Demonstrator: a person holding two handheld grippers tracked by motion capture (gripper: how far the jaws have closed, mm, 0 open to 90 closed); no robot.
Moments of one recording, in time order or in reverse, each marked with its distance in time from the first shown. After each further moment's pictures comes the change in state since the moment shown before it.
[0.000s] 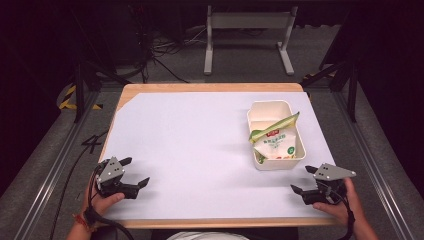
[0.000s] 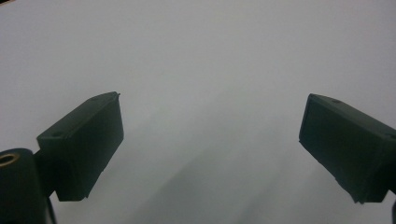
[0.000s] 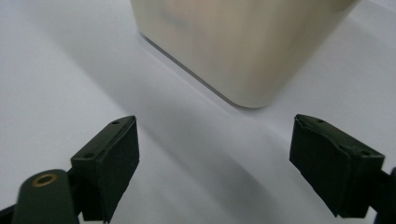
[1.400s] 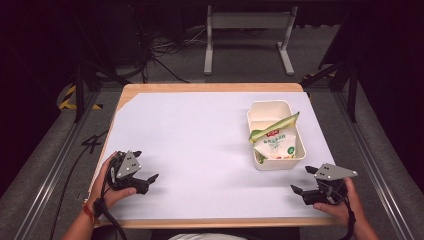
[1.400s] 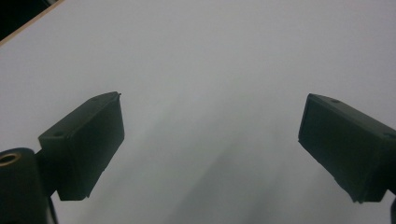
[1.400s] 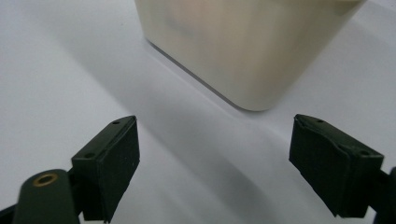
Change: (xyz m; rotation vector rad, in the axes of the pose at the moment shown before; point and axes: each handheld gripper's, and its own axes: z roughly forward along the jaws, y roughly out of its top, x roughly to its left) left arm -0.012 0.030 0.014 0.088 0.040 0.146; right arm 0.001 0.002 -0.003 -0.006 0.014 0.017
